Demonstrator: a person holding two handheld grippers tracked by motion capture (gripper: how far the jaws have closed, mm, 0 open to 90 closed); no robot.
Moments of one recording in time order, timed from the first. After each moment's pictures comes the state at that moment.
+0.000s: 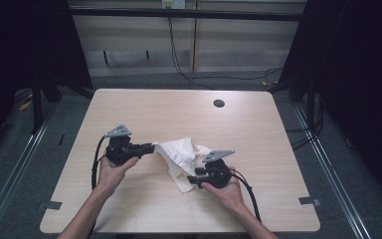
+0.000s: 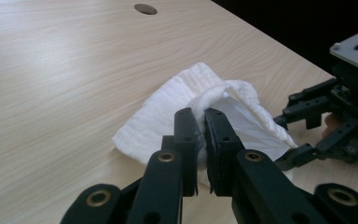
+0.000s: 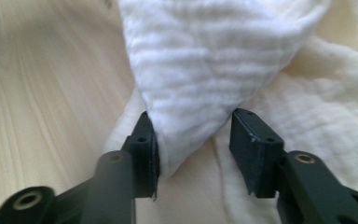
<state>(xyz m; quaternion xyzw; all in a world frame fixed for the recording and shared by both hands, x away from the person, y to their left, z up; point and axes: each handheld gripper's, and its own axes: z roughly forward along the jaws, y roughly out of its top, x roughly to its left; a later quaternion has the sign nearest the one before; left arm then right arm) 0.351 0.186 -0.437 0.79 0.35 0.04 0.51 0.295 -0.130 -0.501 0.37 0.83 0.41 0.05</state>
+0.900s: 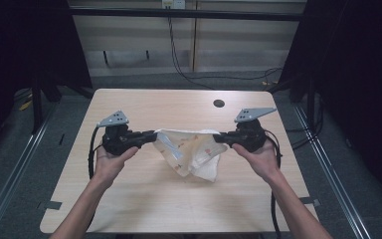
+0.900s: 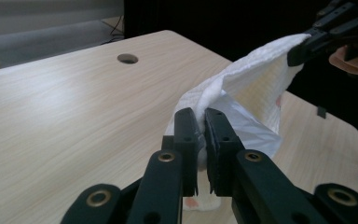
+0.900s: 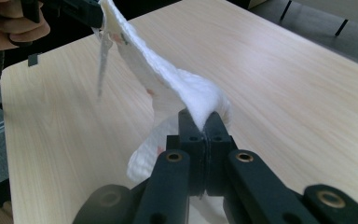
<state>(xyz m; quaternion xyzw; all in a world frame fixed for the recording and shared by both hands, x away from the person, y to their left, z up) 0.342 0.172 -0.373 0.79 0.29 0.06 0.54 0.318 -0.197 -0.351 0.31 0.83 0.45 0.12</state>
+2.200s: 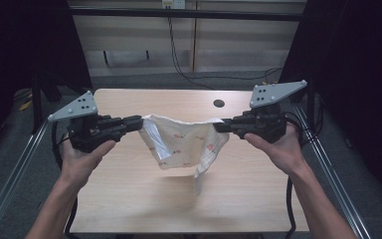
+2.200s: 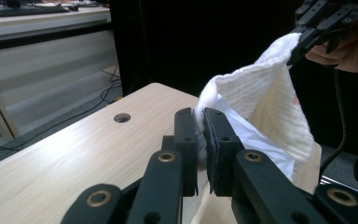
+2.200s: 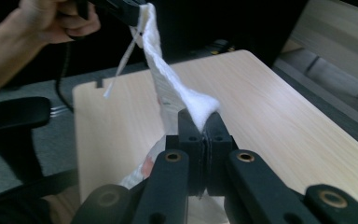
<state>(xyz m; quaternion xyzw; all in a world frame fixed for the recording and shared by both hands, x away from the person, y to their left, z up) 0.287 0.198 -0.269 0.77 0.22 0.12 0.58 0.274 -0.187 -0.242 0.20 0.84 0.50 0.11</state>
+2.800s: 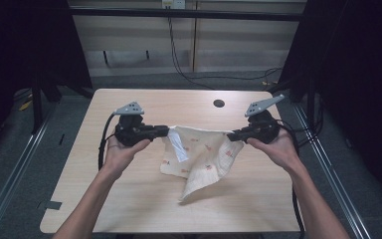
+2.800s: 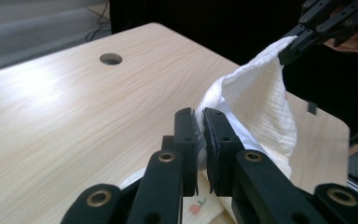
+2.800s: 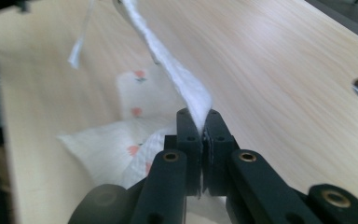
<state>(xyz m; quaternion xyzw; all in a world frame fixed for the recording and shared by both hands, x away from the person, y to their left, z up) 0.365 0.139 -0.361 0.81 0.29 0.04 0.51 0.336 -0.229 -0.341 0.29 0.87 0.38 0.09</state>
